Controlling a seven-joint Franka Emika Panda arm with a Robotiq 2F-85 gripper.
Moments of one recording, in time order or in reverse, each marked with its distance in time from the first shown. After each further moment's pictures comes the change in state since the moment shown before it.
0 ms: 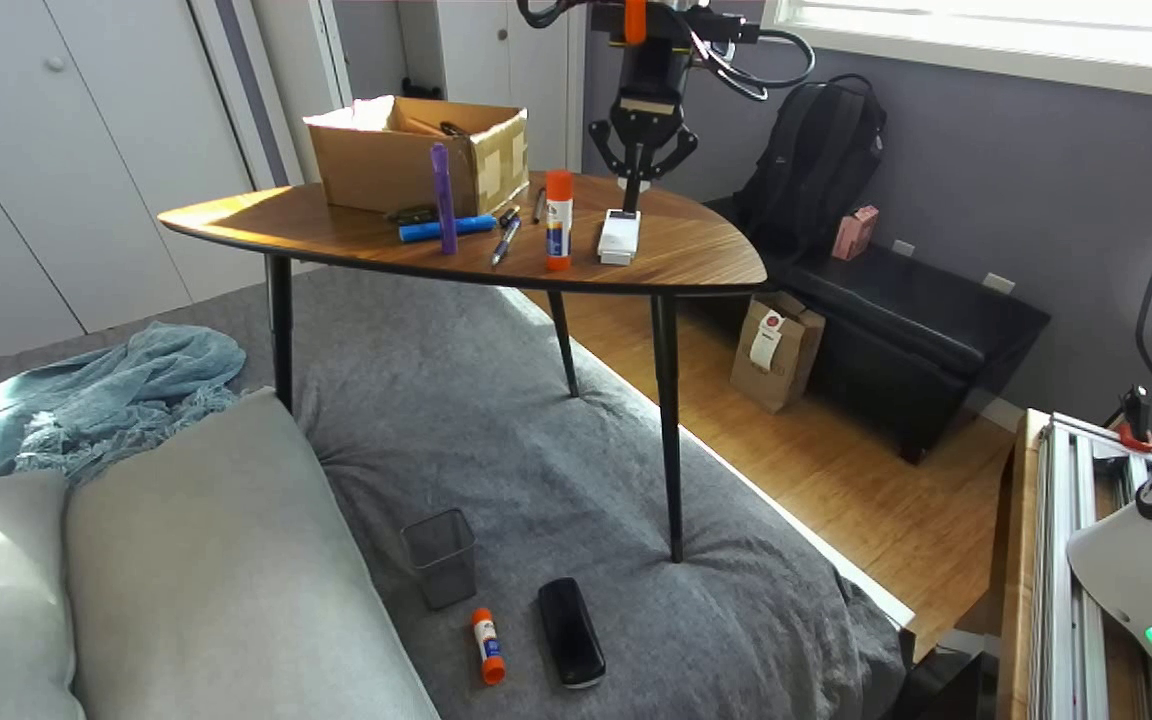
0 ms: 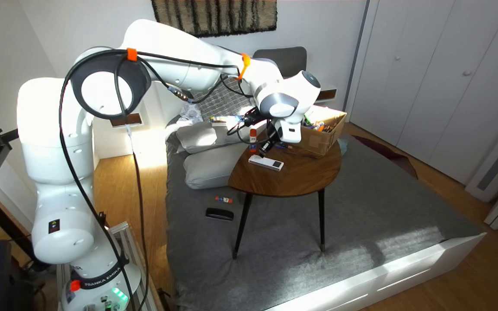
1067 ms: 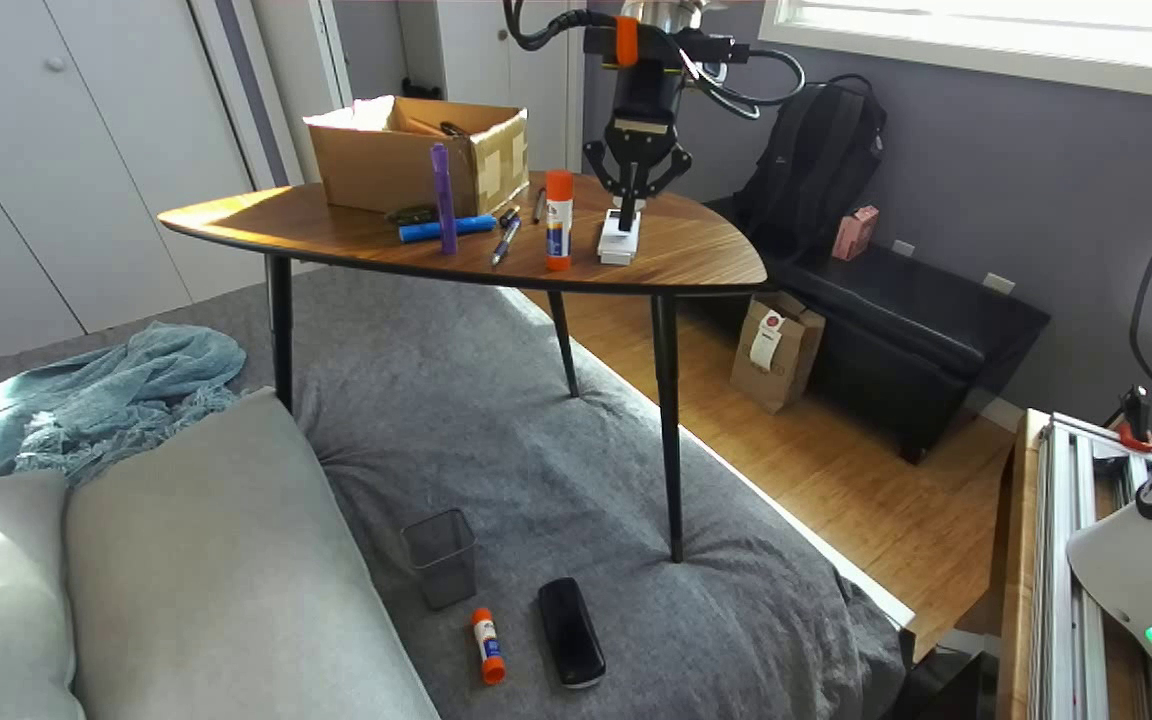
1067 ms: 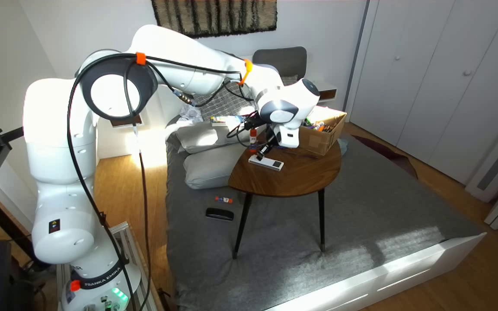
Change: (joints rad) arm 0.004 0.035 0.005 -0.001 0.025 -0.002 0.000
